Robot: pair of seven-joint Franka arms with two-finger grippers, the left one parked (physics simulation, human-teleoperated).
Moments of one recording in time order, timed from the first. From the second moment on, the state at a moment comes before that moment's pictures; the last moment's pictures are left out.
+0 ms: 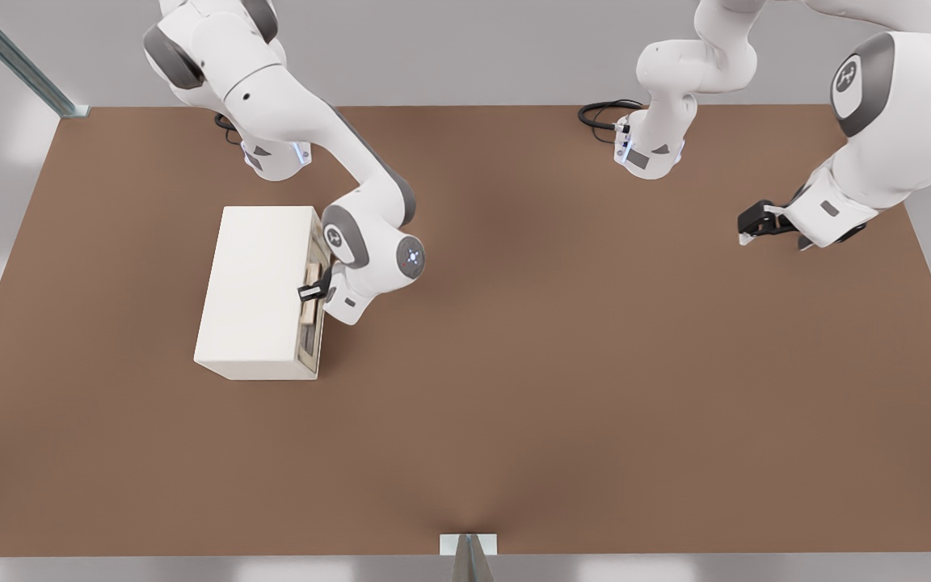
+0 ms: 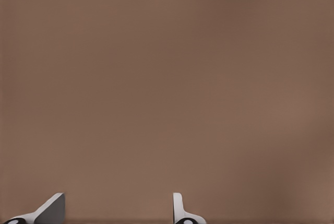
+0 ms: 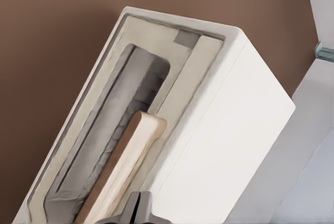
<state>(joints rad) 0.47 0.46 0.20 -1.65 -0.61 1.46 0.35</state>
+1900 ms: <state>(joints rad) -0.12 0.09 0.19 -1.54 -0.06 1.45 0.19</state>
